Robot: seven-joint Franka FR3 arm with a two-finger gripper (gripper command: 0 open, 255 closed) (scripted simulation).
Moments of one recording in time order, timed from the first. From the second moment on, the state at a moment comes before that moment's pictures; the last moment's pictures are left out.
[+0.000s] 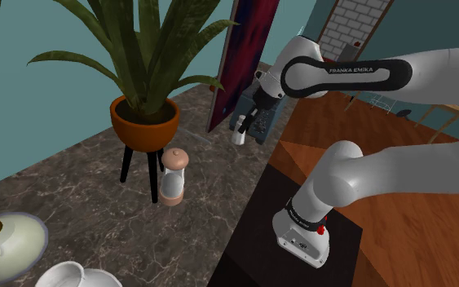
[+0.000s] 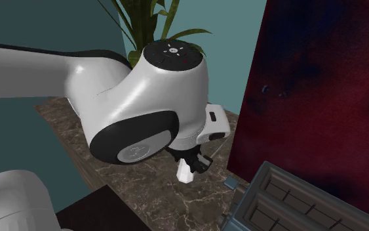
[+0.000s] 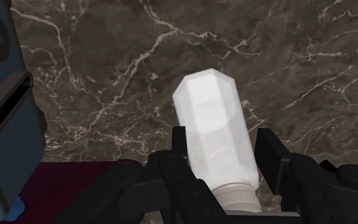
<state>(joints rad) 0.05 -0.85 -0.23 -2.87 0.04 2.22 -0.41</state>
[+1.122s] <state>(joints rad) 0.06 -0.90 -0.20 -2.66 0.05 1.97 -0.36</state>
